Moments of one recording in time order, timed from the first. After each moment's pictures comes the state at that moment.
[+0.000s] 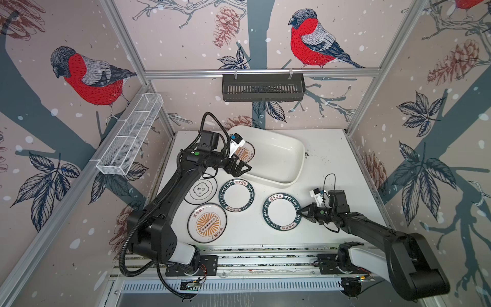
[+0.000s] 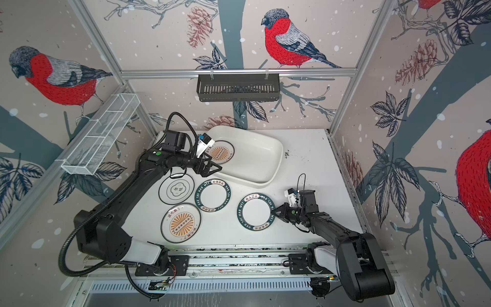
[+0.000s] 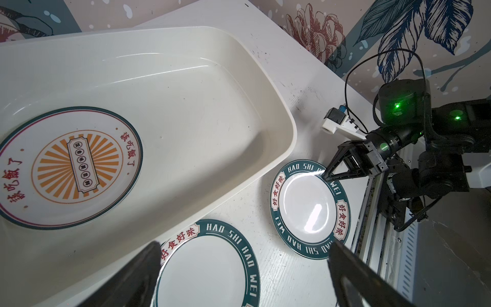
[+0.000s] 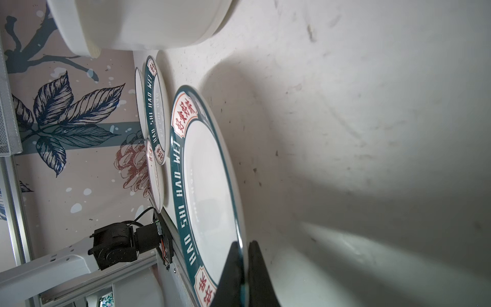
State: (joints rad) left arm -0.29 1.46 1.35 -0.73 0.69 0.27; right arm 0.15 1.14 0.22 0.00 -0.84 0.60
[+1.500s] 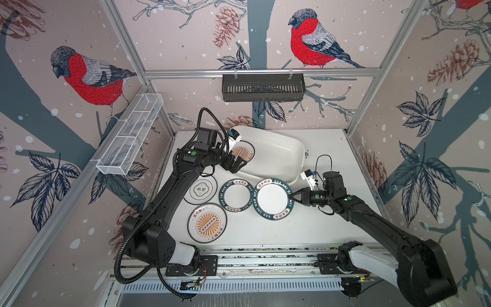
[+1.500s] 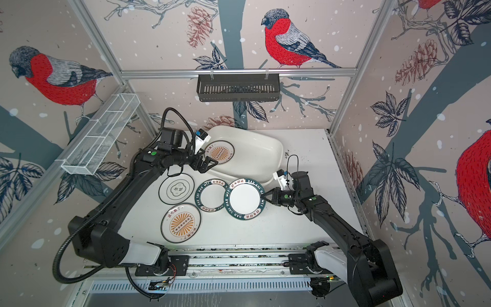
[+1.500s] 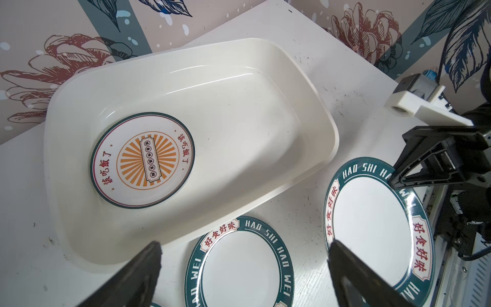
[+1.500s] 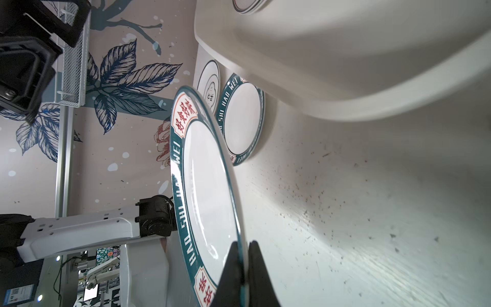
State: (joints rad) left arm -0.30 1.42 1.39 -0.73 0.49 0.27; right arm 0.31 1.11 0.56 -0.14 -0.86 0.60
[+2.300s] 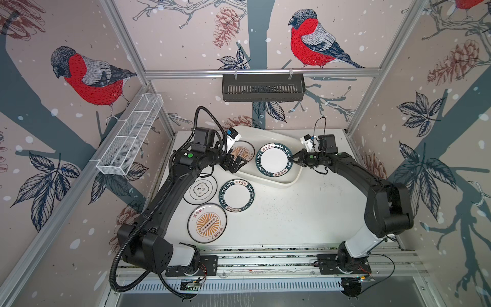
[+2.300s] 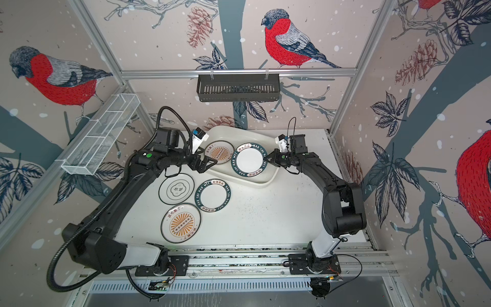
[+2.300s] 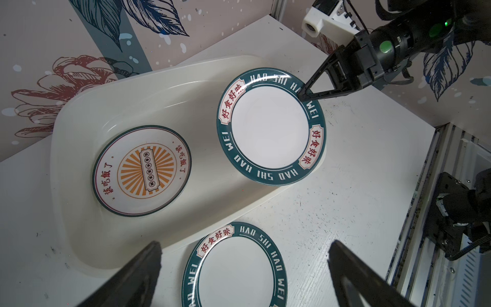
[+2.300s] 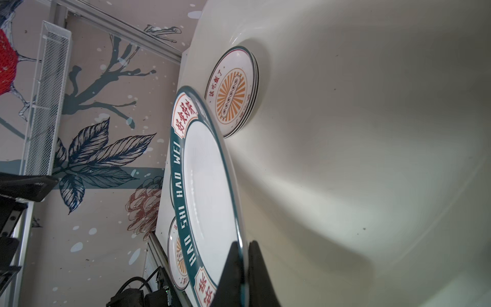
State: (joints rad) left arm -0.30 1.38 1.39 -0.72 0.52 0.26; right arm 0.19 1.69 1.22 -0.31 -0.74 0.47
